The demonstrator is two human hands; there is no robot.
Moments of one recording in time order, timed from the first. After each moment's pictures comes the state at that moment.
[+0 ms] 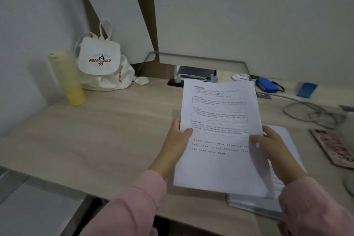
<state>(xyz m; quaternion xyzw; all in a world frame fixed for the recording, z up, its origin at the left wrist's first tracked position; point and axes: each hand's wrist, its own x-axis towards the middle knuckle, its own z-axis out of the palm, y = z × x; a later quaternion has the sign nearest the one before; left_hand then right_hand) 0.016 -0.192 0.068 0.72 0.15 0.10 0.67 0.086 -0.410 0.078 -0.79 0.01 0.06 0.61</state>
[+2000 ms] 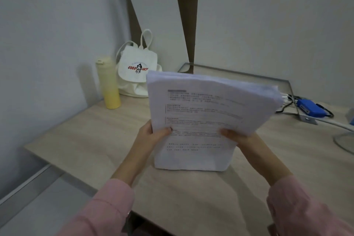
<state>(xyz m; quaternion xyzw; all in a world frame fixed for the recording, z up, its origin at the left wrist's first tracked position) -0.035 -0.057 0.087 0.65 0.12 0.23 0.71 0.100 -0.270 0.095 -0.63 -0.28 0.19 0.70</state>
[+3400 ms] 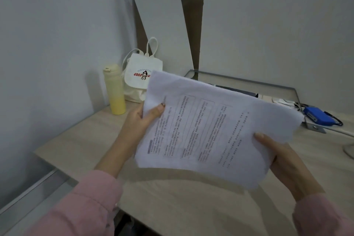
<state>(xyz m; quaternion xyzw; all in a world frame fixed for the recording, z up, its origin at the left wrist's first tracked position) -0.048 -0.031 0.143 0.71 0.11 0.28 0.63 0.123 -0.312 0.093 -0.58 -0.22 0.20 0.76</state>
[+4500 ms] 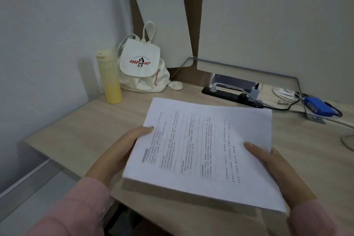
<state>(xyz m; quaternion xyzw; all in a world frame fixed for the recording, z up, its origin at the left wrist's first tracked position) -0.055 -0.007 0.069 0.57 0.20 0.03 0.79 0.097 -0.318 0.068 -0.65 -0.09 0.30 0.70</state>
